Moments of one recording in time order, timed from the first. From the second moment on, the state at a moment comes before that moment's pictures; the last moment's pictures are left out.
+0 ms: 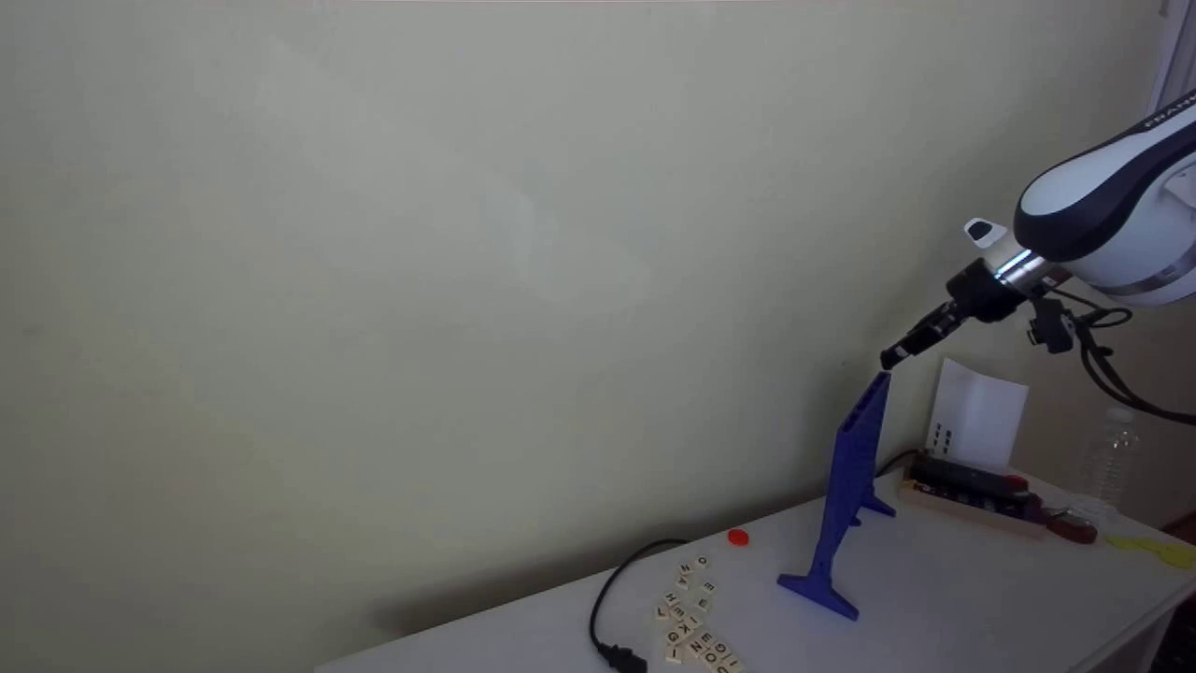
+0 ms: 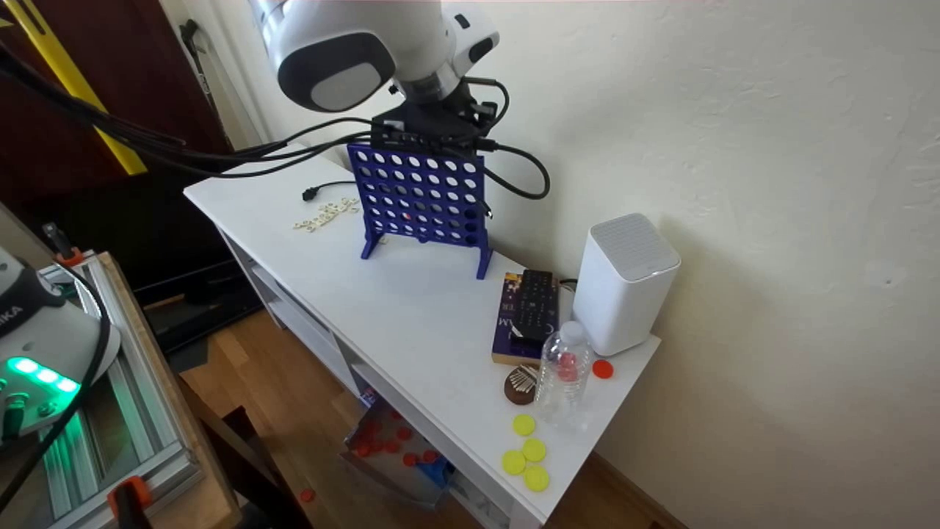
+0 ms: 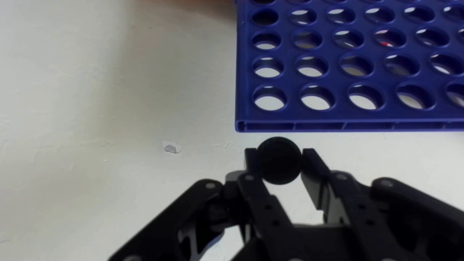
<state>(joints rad) -1.51 0.61 1.15 -2.36 -0.10 3.08 -0.94</state>
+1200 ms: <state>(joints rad) -1.41 0.62 1.07 -2.31 -0.10 3.05 -0.94</state>
